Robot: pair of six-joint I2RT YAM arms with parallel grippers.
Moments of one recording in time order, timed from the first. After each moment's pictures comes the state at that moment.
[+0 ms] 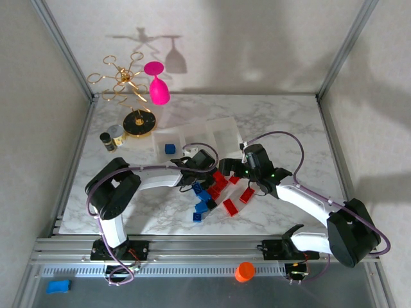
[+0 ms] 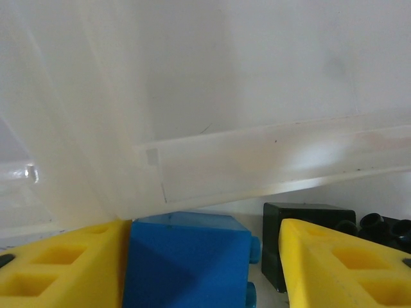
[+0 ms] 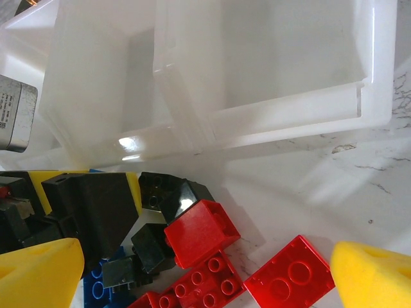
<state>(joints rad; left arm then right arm) -0.81 1.81 1.03 -0.29 -0.40 -0.87 0.62 1.24 0.66 -0.13 -0.07 0.56</state>
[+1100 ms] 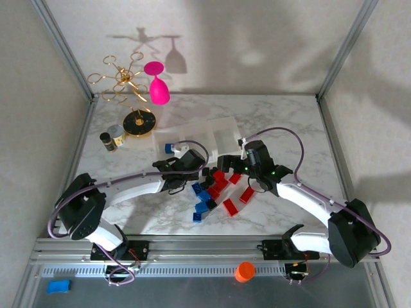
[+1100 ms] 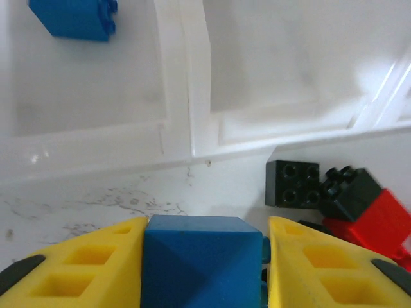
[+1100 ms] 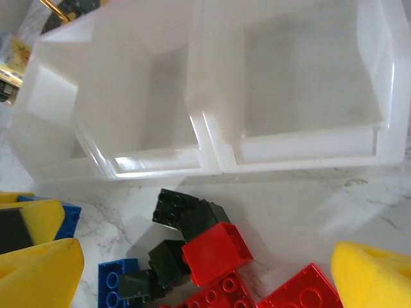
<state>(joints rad) -0.82 1.52 0.97 -0.45 -0.44 -0.86 0.61 1.24 0.71 -0.11 -0.09 0.50</state>
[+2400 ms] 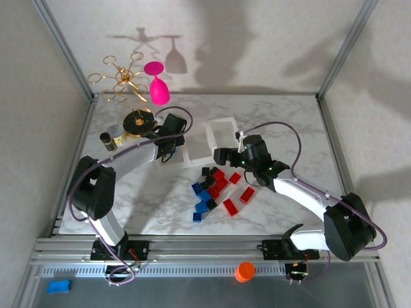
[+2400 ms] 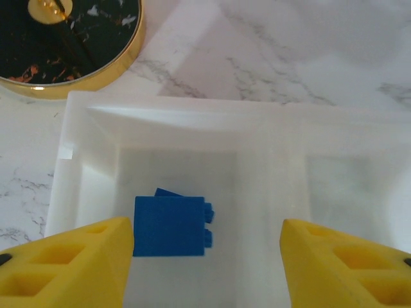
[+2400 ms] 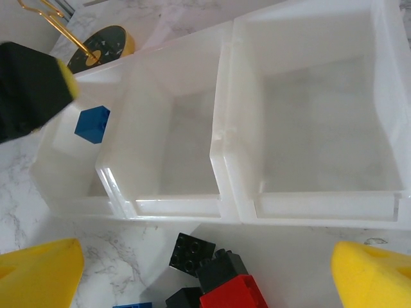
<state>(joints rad) -0.50 1.69 1.20 -0.38 -0.43 -0.66 0.61 1.30 0.76 -0.02 -0.07 0.48</state>
